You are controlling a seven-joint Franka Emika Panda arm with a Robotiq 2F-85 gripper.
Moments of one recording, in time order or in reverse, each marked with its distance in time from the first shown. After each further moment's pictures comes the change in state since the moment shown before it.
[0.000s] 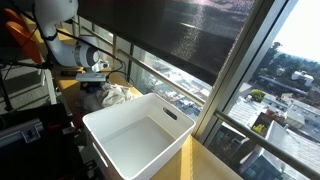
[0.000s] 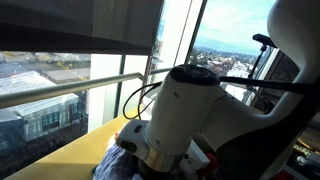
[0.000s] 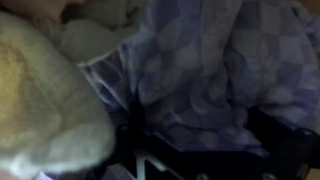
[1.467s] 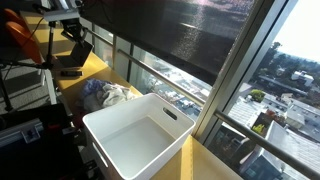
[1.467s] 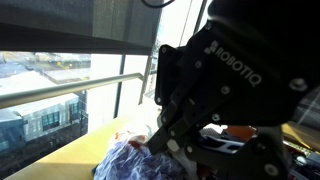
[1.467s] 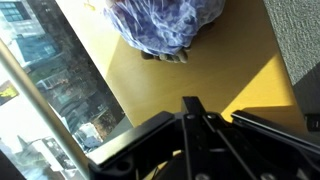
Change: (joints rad) arm 0.138 -0.545 0.147 -0.044 0.104 -0.323 0.048
